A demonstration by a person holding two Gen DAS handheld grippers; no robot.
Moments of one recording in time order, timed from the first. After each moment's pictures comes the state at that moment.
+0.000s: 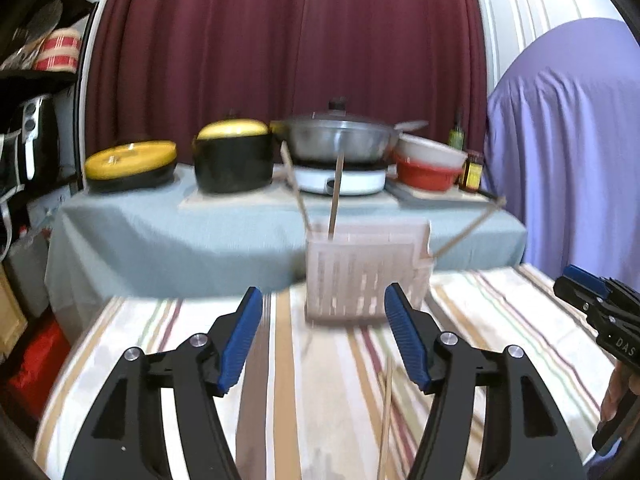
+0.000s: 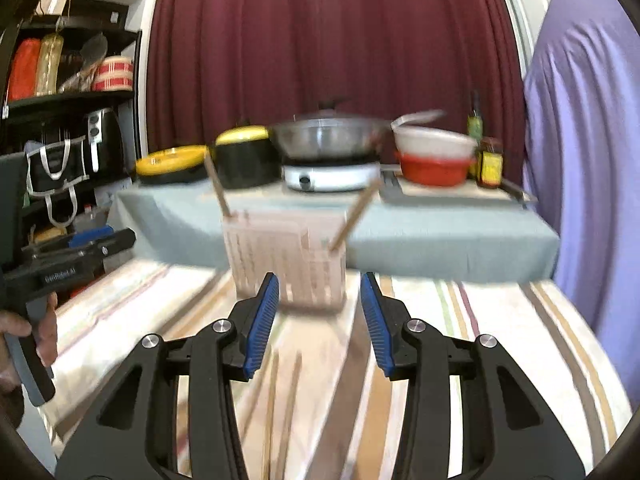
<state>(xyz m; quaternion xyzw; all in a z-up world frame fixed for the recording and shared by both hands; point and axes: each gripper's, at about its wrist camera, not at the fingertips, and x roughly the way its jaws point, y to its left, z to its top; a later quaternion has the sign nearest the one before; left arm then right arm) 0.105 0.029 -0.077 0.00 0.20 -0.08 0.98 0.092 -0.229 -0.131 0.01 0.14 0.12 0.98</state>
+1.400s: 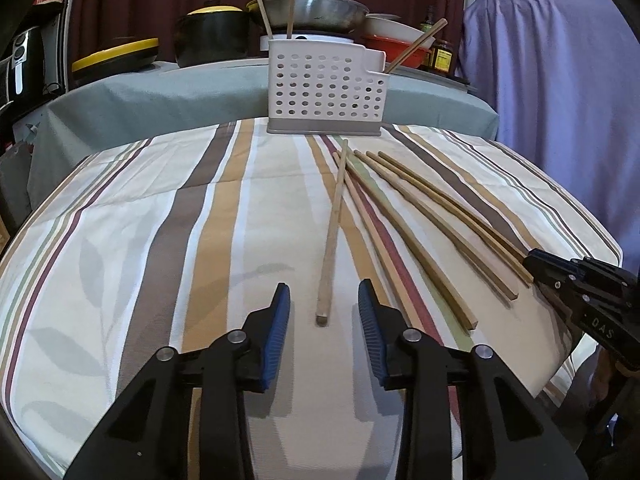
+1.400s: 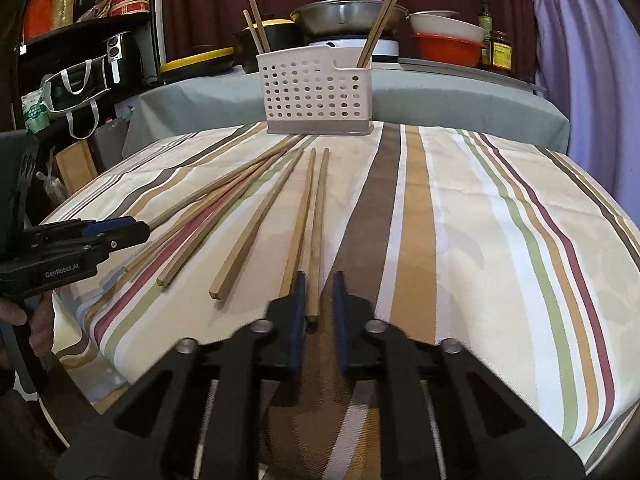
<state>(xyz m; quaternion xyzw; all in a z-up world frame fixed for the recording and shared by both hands) 0.015 0.007 -0.213 0.01 0.33 -0.12 0.93 0.012 -0.221 -0.269 0.00 0.27 0.15 0.95</state>
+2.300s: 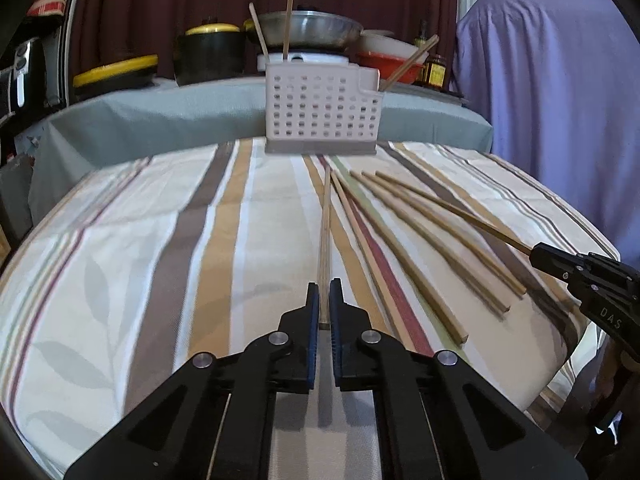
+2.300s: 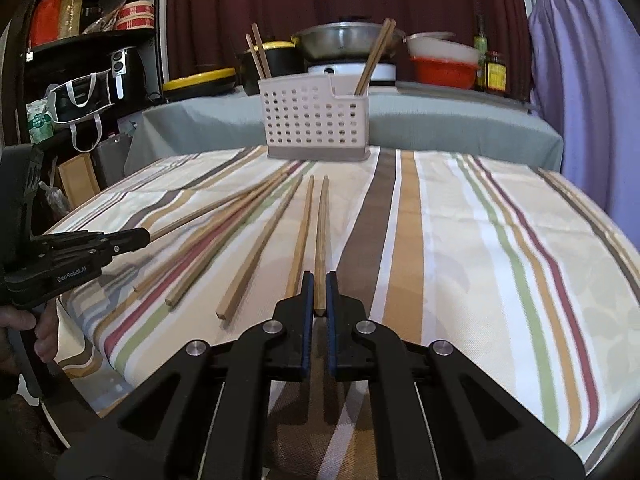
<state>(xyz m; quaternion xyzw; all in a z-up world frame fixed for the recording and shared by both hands) 0.009 0.007 -0.201 0.02 0.30 -0.12 0.95 0.001 -0.224 -0.252 -0.01 0.22 0.15 0.96</state>
